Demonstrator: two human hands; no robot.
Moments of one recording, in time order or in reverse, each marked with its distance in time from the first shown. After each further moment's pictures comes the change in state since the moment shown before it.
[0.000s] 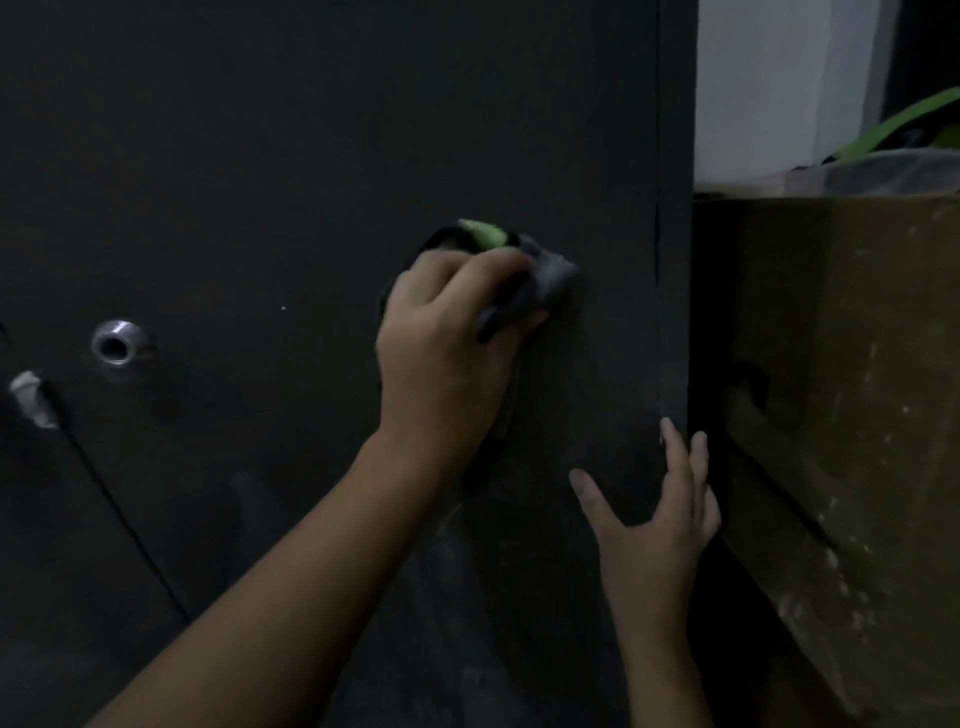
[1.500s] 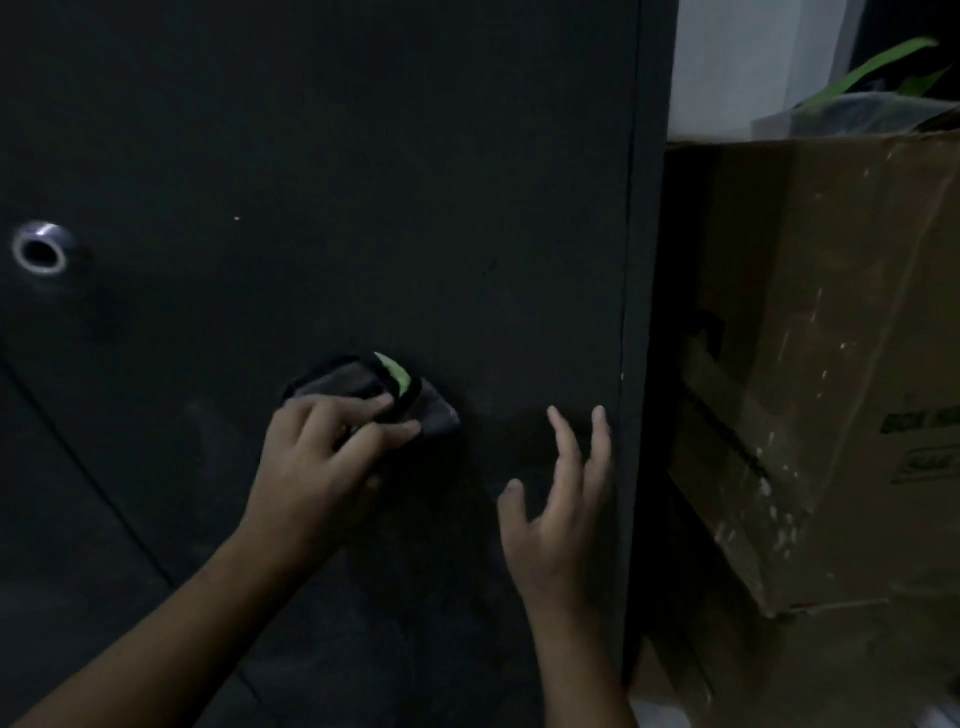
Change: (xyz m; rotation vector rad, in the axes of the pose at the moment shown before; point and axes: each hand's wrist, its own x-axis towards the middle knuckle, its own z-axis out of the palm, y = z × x) left_hand -0.135 -0.072 -0.048 0.189 -0.312 0.251; right_hand -0.051 0.021 0.019 0.006 -0.079 -0.268
